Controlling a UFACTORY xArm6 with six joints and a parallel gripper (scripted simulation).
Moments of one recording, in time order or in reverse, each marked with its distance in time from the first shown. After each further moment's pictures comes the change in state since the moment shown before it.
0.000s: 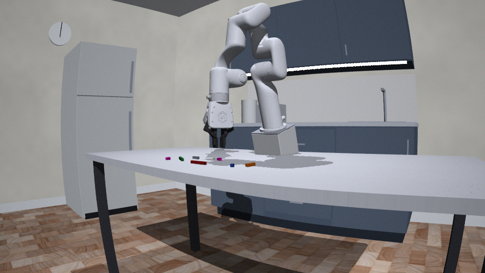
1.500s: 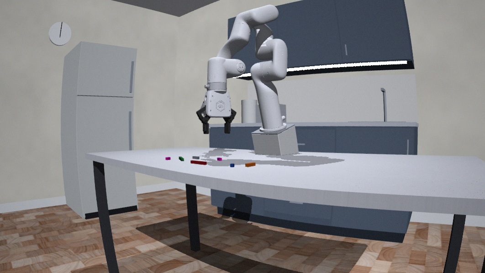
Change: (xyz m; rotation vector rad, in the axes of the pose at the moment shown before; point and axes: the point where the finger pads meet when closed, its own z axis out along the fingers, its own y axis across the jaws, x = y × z) arm 0.008 -0.004 -0.042 -0.008 0.002 -0.041
